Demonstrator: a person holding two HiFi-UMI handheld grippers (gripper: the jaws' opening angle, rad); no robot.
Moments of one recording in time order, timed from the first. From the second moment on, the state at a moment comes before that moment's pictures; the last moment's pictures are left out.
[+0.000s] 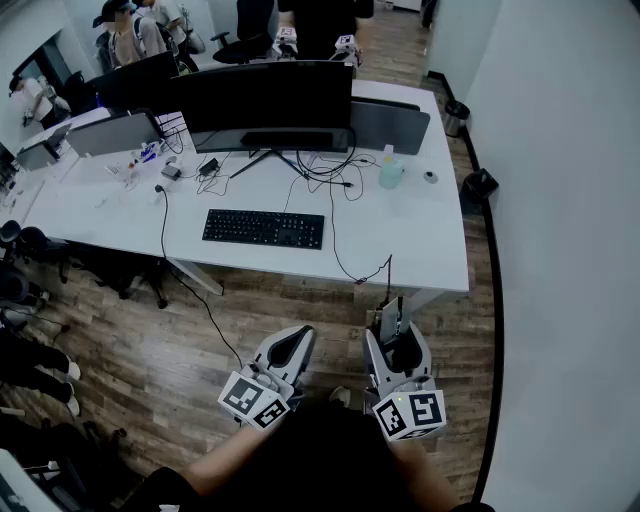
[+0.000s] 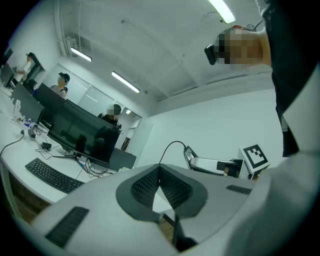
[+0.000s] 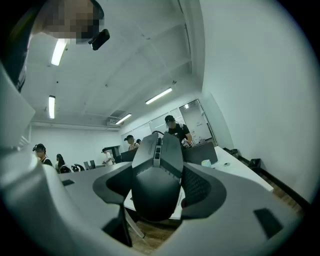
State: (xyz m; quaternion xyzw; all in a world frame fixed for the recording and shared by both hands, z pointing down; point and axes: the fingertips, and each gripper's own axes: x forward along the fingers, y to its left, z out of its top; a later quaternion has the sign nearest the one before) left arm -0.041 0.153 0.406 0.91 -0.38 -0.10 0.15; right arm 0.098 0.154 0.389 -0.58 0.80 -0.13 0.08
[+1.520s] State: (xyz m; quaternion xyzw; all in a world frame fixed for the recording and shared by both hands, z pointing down) left arm -0.037 0.079 0.440 0.88 -0.44 -0.09 0.16; right arm 0.158 0.092 0.414 -0.60 0.78 -0.16 0.06
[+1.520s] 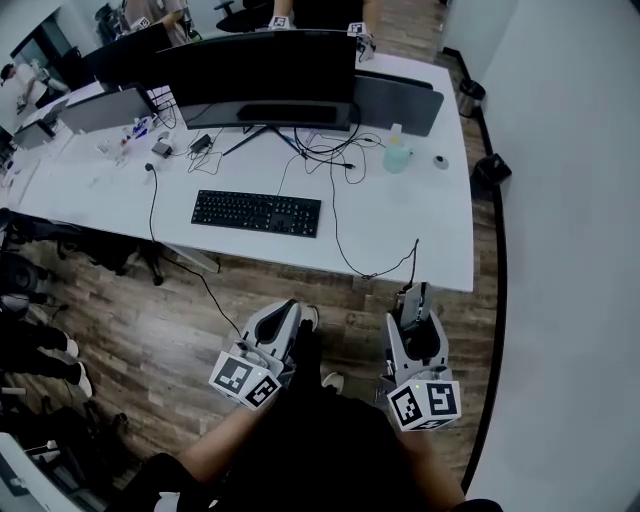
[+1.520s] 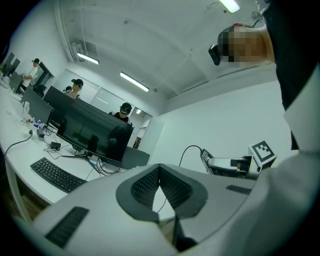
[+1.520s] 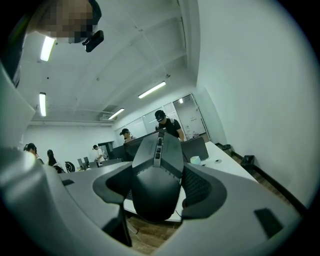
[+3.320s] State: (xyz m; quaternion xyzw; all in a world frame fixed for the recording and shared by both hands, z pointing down) left arm -0.075 -0.184 0.456 0.92 -0.35 -0.07 0.15; right arm 0.089 -0.155 0.489 -0.64 0.73 -0.23 -0.05
